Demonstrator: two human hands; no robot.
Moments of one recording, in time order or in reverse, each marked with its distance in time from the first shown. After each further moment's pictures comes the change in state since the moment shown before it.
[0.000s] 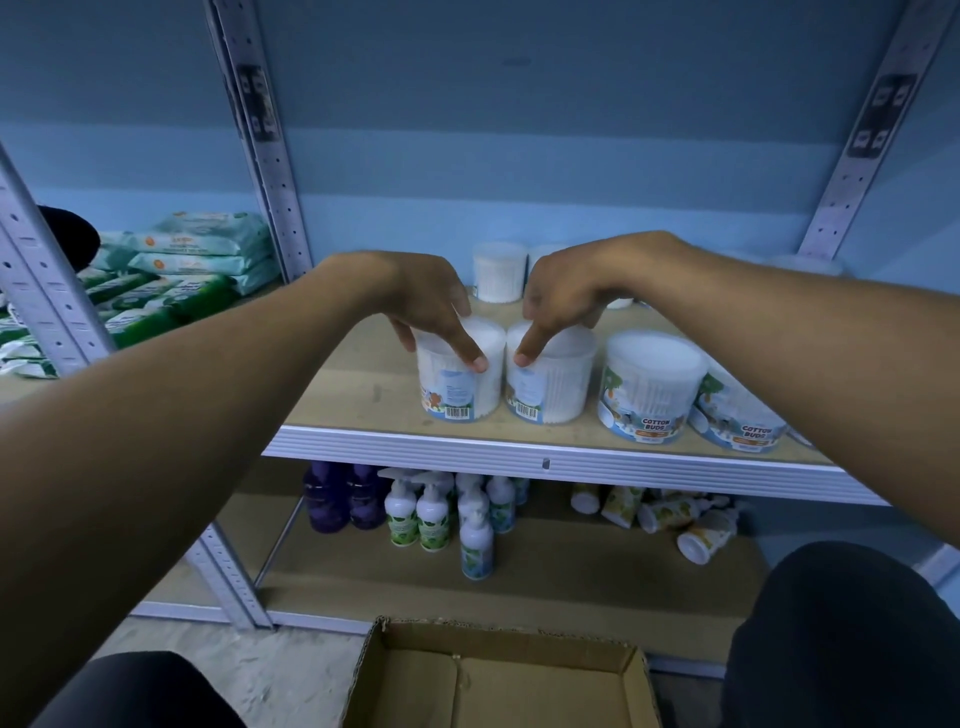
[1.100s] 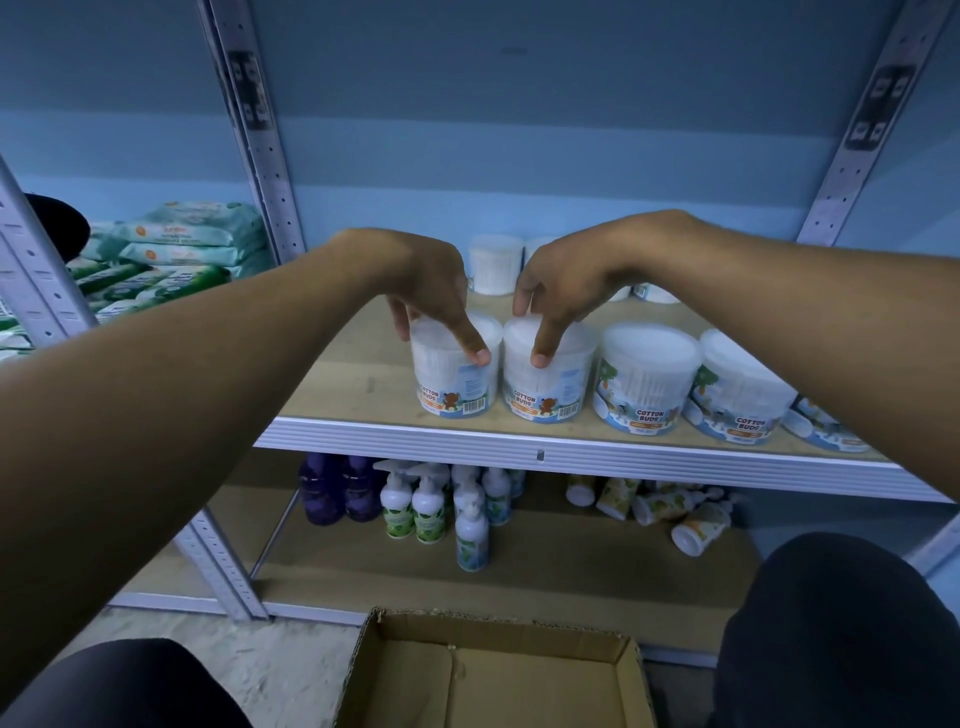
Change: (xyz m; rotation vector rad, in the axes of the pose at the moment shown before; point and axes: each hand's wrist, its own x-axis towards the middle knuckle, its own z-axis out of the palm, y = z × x) left_hand 0.010 0.011 -0.003 0.094 -0.036 -0.042; right_hand -0.011 0.003 -0.003 0.030 -0.020 -0.084
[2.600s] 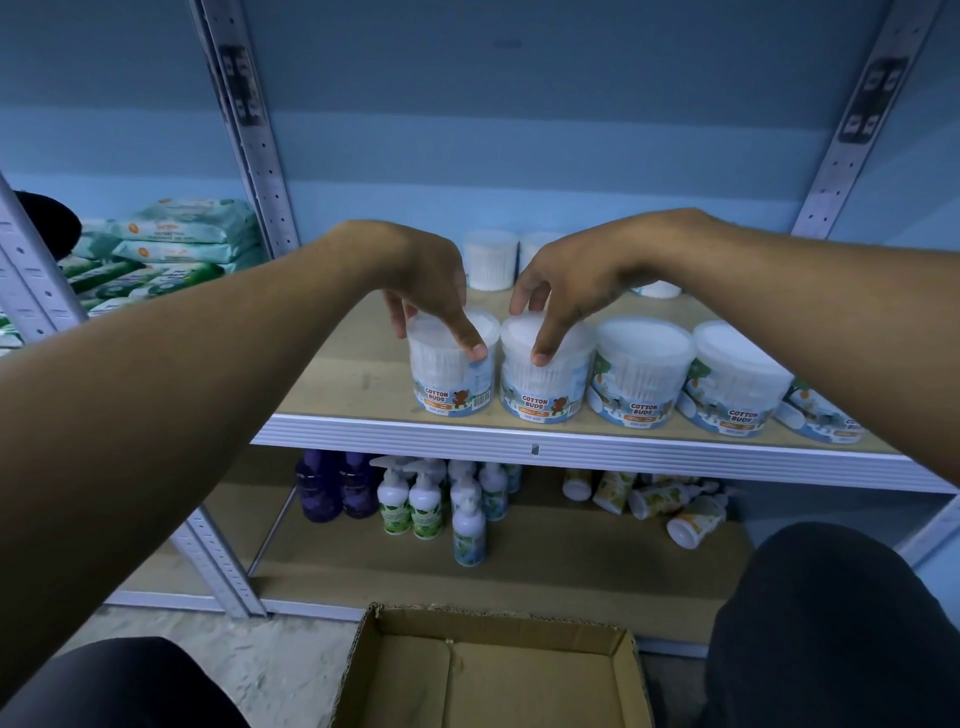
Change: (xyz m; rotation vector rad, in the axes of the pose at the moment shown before) left_hand -0.006 0.007 -0.002 -0.018 -0.055 -0.003; right_hand -0.003 0.015 0.004 0.102 -0.016 -0.025
